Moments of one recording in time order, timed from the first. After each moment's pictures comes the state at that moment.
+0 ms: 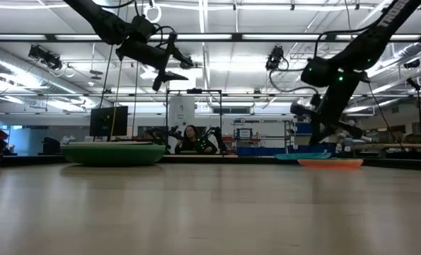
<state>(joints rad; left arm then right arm) 0.95 1.65 1.31 0.01 0.63 -0.71 -0.86 1.35 0.63 -0.17 0.11 0.95</state>
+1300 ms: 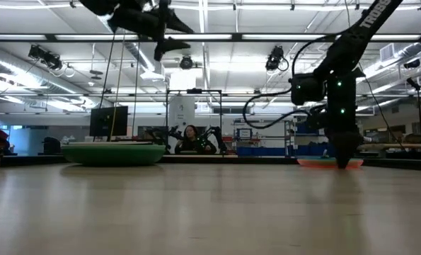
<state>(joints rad) 0.83 1.46 1.31 -0.08 0.60 -0.38 -0.62 1.50 0.69 -0.63 0.26 -0.25</state>
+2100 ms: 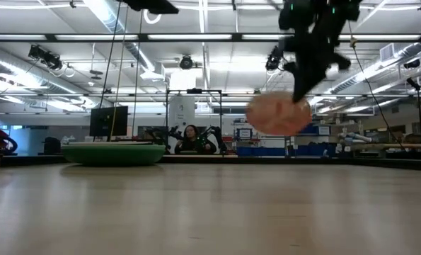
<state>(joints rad) 0.55 1.20 1.31 -0.60 0.49 0.72 -0.41 1.31 1.02 -0.82 0.06 -0.60</state>
